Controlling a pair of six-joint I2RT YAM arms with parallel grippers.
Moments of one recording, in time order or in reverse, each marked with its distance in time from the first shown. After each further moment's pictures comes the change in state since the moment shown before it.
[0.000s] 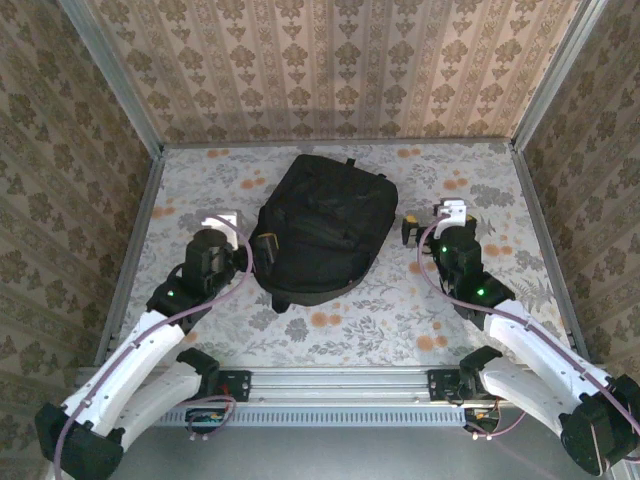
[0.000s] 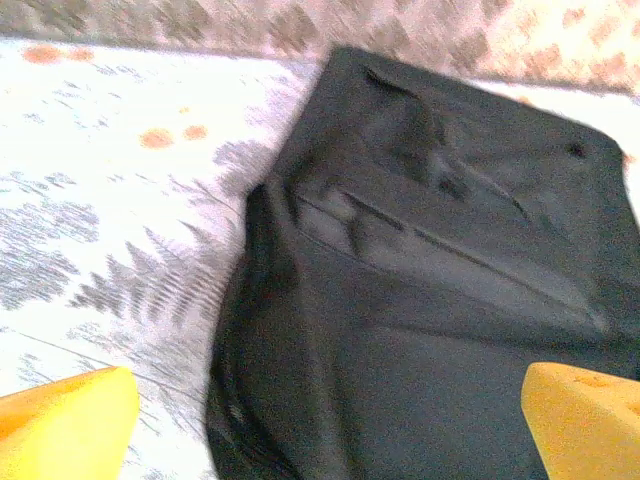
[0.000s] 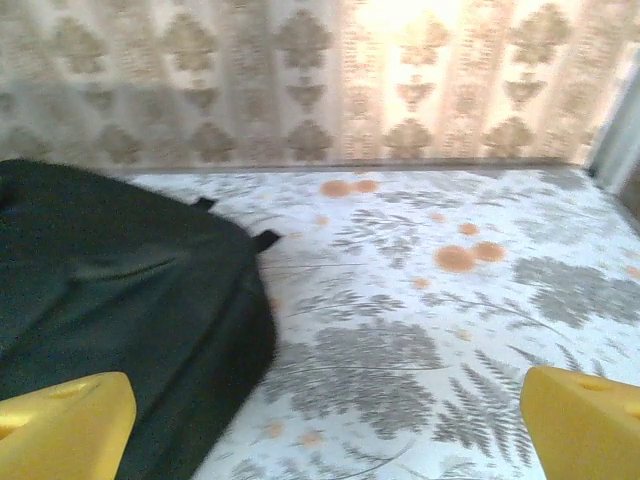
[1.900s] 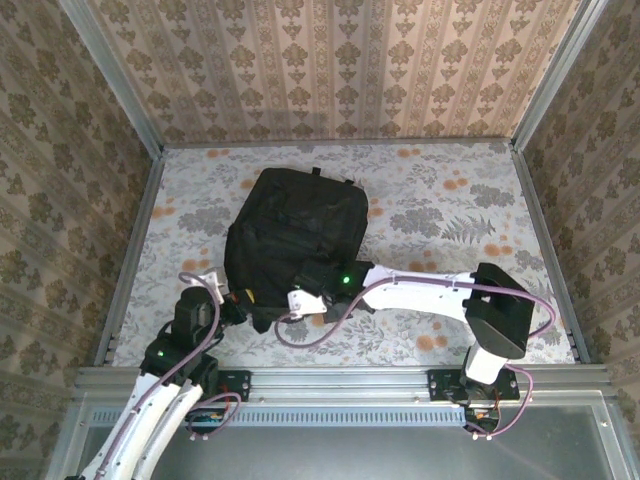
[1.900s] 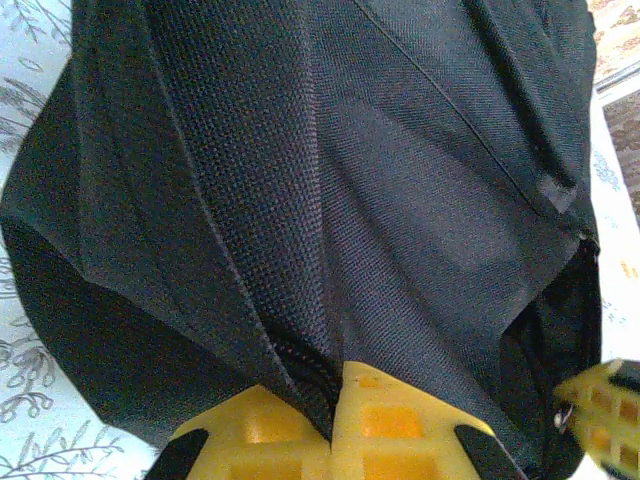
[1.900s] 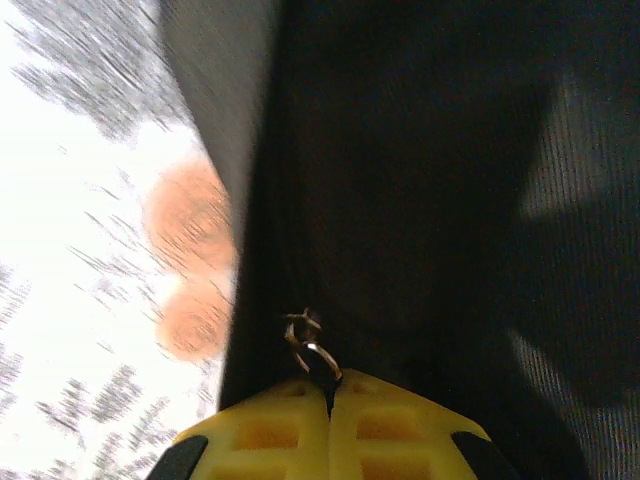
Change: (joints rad) left arm 0.071 -0.555 -0.383 -0.299 0.264 -0.415; right arm 0.666 0.816 0.650 -0.781 -0.211 -0.824
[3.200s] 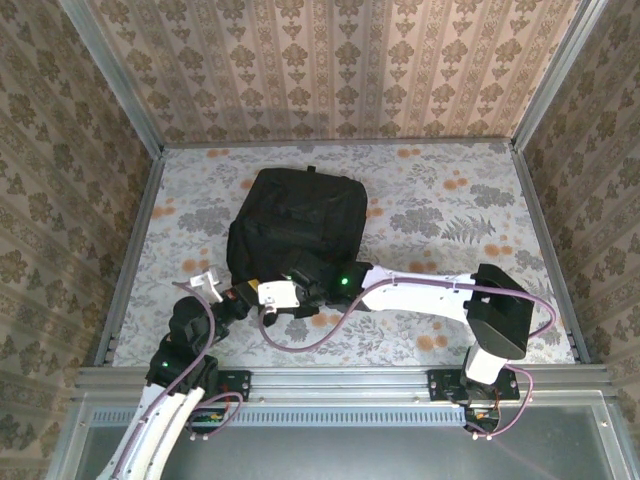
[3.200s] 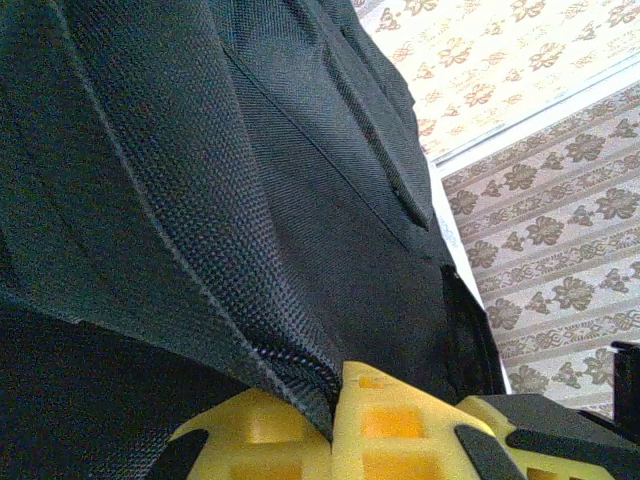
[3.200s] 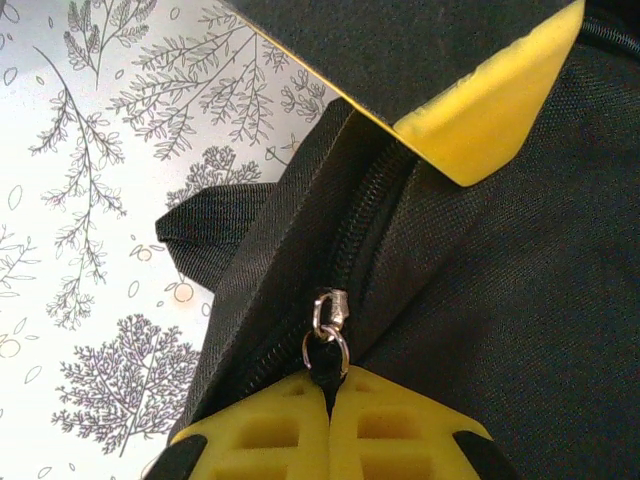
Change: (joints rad) left arm 0.019 -0.180 -0.133 0.253 0.118 -0.169; right arm 0.049 -0.001 0.024 0.380 -0.230 -0.006
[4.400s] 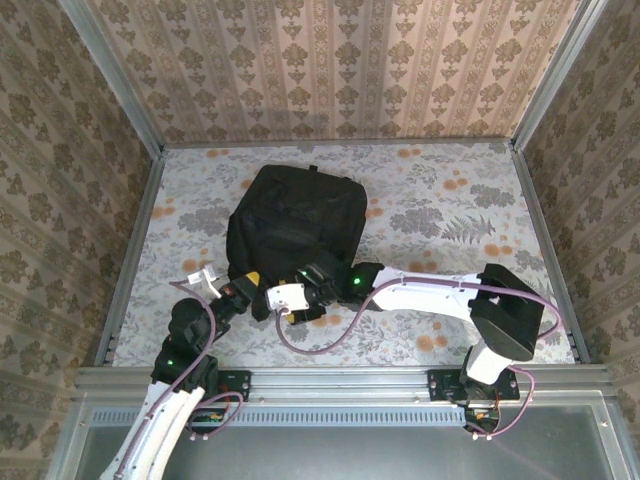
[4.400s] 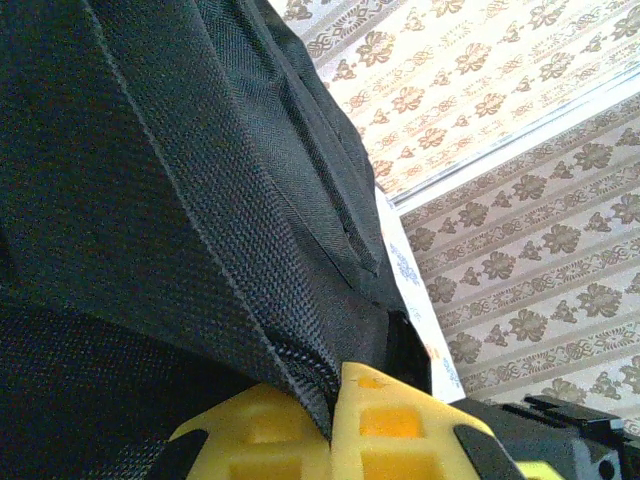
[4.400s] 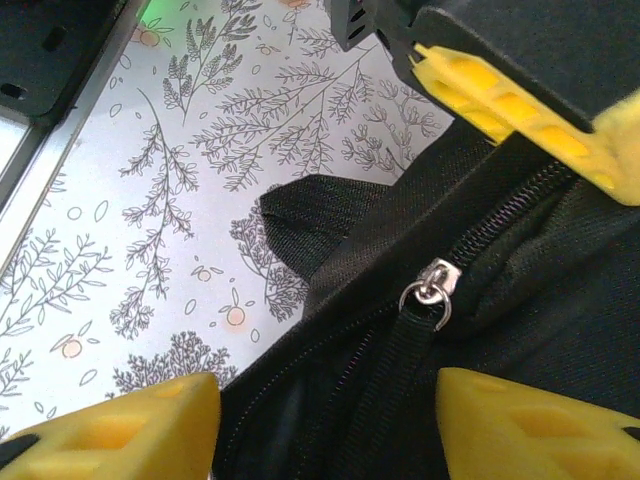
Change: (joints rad) left arm 0.015 0.000 -0.071 0.215 0.016 -0.054; right arm -0.057 -0.037 -0.127 0.162 -0.230 -0.076
